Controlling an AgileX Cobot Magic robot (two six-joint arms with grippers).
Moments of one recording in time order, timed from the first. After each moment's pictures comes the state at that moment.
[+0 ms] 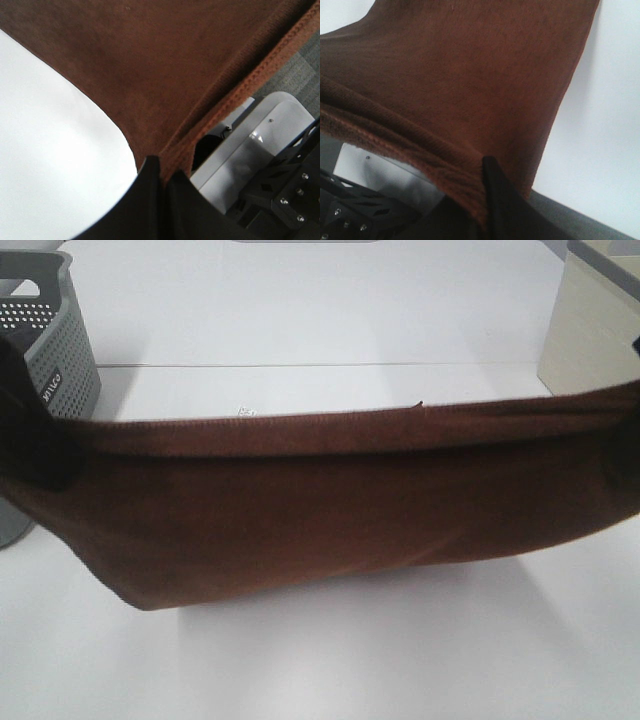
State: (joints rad) left arm -0.55 1.25 -1.14 -0.24 1.18 0.17; right arm 0.35 1.10 -1.02 0.30 1.21 -0.04
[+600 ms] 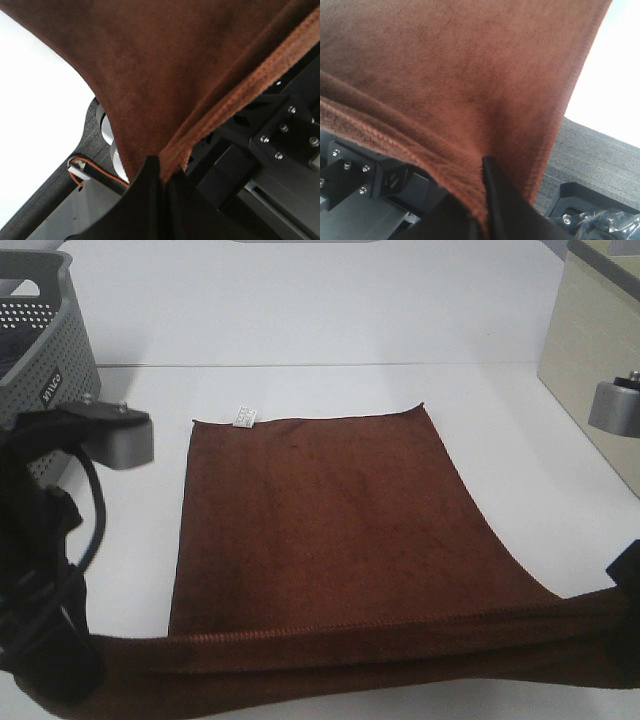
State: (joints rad) left arm -0.62 1.40 -0.92 -0.36 1.19 0.20; right arm 0.35 1.10 -0.73 0.38 1.21 -0.05
